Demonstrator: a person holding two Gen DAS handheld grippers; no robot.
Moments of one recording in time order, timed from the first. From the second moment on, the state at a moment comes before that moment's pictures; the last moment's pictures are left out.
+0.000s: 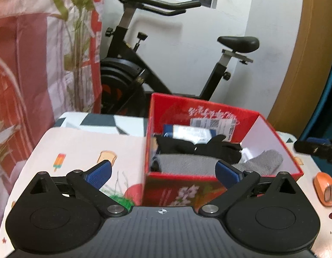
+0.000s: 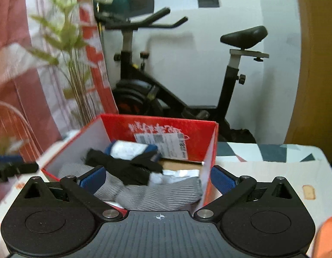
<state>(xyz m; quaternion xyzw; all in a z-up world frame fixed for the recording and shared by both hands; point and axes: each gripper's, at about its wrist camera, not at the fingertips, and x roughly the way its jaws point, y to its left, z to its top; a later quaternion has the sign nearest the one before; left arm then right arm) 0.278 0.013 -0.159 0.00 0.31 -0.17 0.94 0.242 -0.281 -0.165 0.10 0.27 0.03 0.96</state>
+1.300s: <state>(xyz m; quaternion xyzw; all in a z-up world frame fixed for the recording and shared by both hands) 0.264 0.027 -0.270 -0.10 0.43 -0.28 0.85 0.184 -0.213 -0.273 0.08 0.34 0.06 0.94</state>
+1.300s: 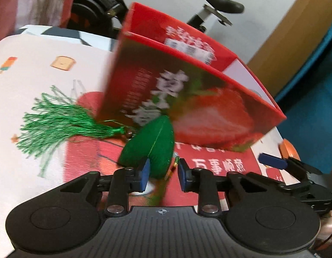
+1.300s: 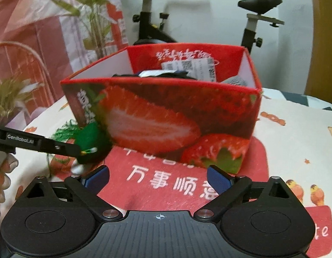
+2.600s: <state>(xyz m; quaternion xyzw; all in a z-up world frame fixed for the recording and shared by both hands) 0.276 0.010 -0.262 -0.15 0.39 -0.35 0.84 0.214 -0.187 -0.291 0.03 0.35 0.14 0.93</state>
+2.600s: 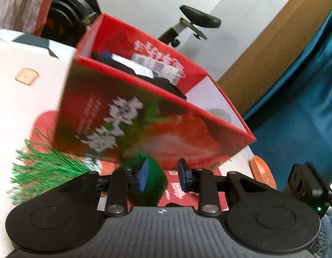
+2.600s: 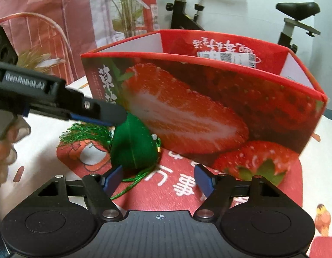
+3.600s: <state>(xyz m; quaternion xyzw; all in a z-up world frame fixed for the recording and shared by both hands) 0.244 0.011 -0.235 -0.16 0.36 -0.31 0.86 0.192 -0.170 -0.256 0.02 0.28 0.20 0.94</state>
